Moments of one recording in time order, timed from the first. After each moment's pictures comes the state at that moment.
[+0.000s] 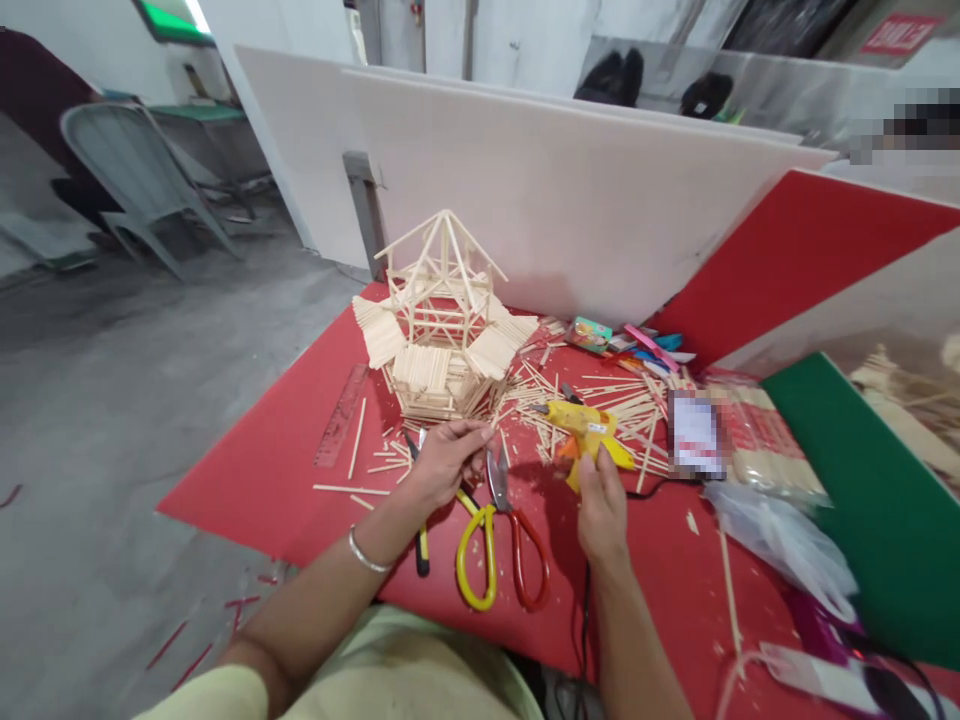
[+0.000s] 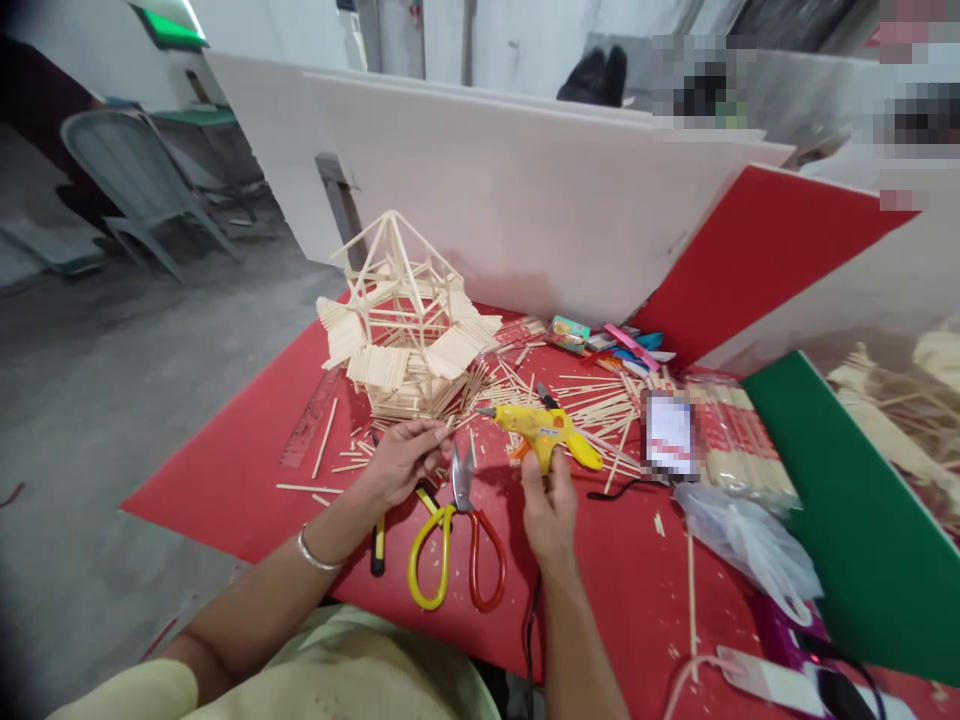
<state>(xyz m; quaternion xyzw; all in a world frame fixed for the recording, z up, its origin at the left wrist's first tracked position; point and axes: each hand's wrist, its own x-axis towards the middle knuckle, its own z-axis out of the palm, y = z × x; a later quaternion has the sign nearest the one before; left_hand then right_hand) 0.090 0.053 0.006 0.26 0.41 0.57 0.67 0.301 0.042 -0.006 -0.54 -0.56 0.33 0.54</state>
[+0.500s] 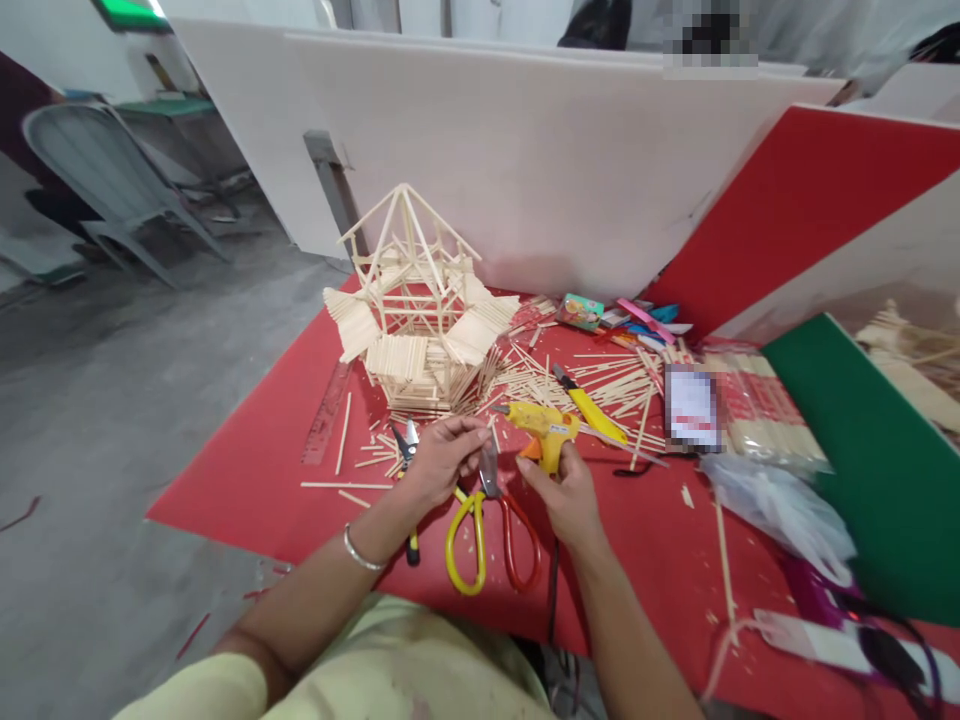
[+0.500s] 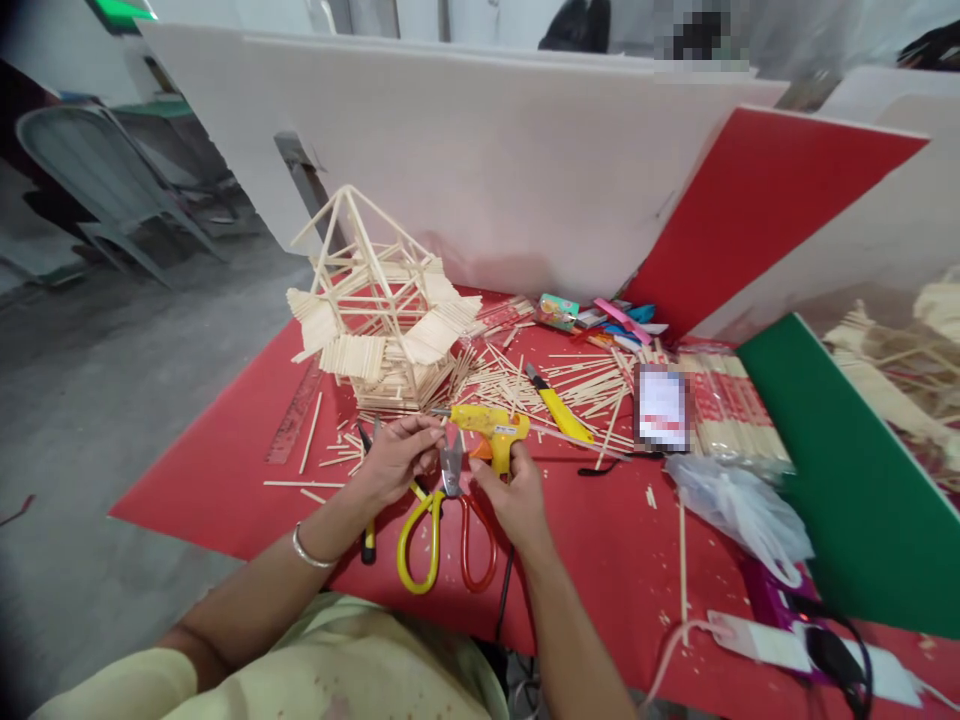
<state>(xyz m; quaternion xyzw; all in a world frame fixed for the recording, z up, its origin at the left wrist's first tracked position) 0.106 0.049 -0.006 0.29 0.41 0.56 0.66 0.289 0.035 -0.018 -0.51 -0.52 0.49 0.48</state>
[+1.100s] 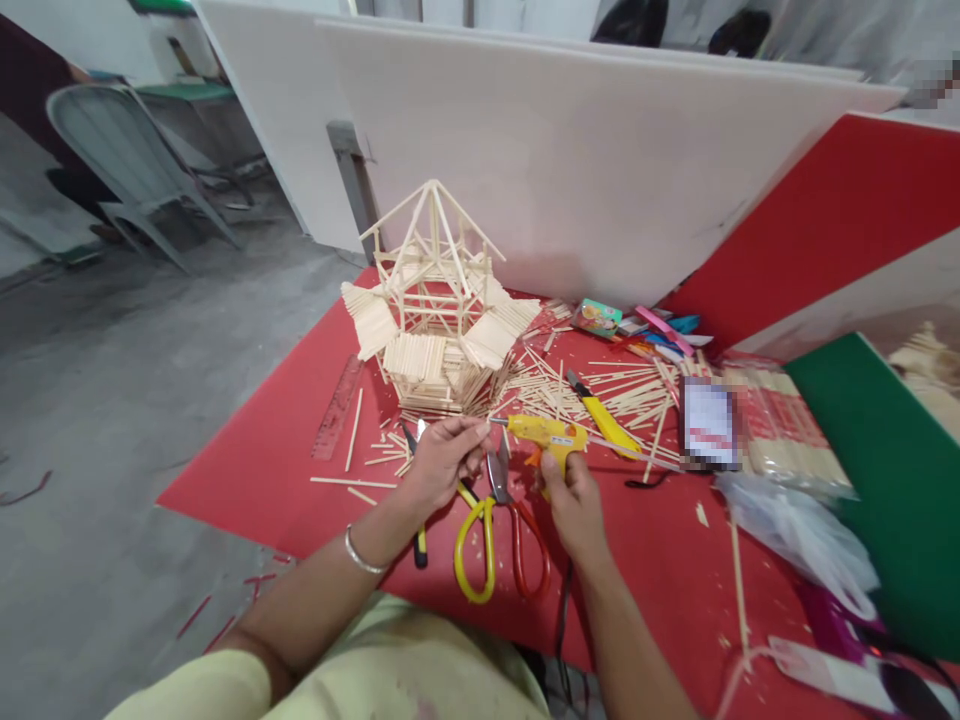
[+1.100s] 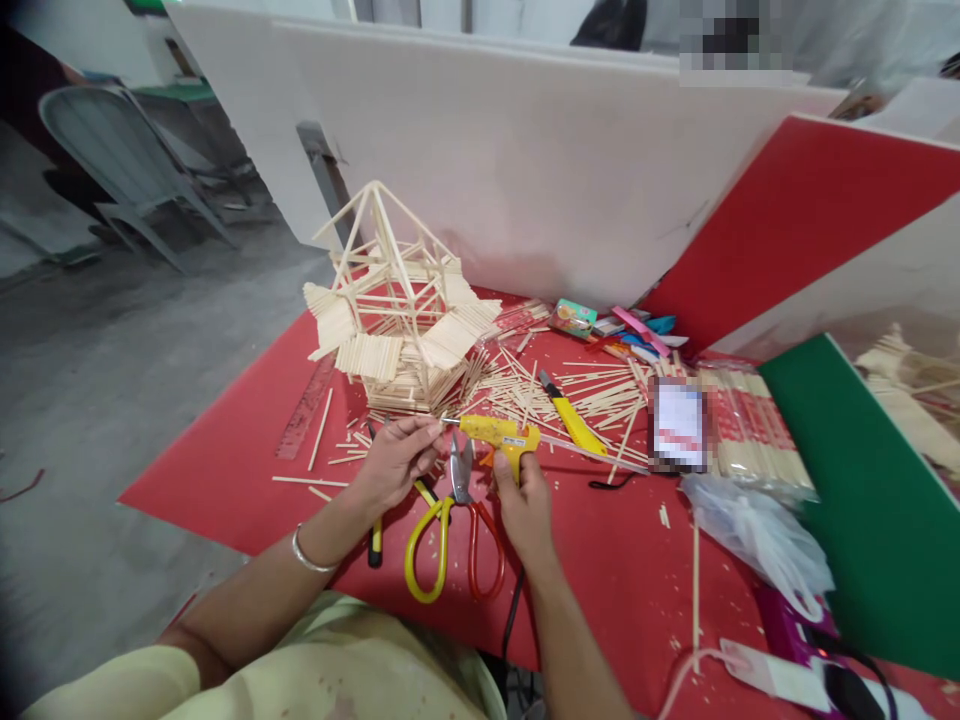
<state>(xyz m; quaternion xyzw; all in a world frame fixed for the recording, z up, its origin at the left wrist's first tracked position) 0.094 0.048 -0.007 0.26 0.40 0.59 0.65 0.286 0.035 -0.030 -0.57 -0.52 0.45 0.45</state>
